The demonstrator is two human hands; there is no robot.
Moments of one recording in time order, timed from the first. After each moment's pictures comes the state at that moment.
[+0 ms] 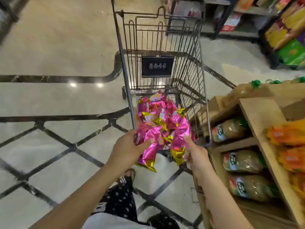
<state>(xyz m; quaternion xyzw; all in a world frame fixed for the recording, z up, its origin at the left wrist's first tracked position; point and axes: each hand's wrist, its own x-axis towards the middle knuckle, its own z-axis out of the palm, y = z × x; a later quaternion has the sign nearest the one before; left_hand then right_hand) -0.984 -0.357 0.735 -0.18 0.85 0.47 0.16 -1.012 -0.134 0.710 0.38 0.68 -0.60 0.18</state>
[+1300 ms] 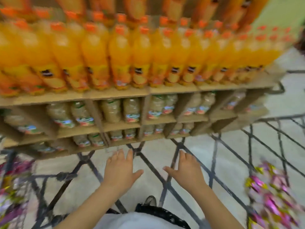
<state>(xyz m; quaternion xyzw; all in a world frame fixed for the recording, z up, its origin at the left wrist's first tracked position) -0.674 -0.093 0.743 0.68 0.68 -0.13 0.23 -0.460 -0.079 0.745 0.71 0.66 -0.21 0.09</state>
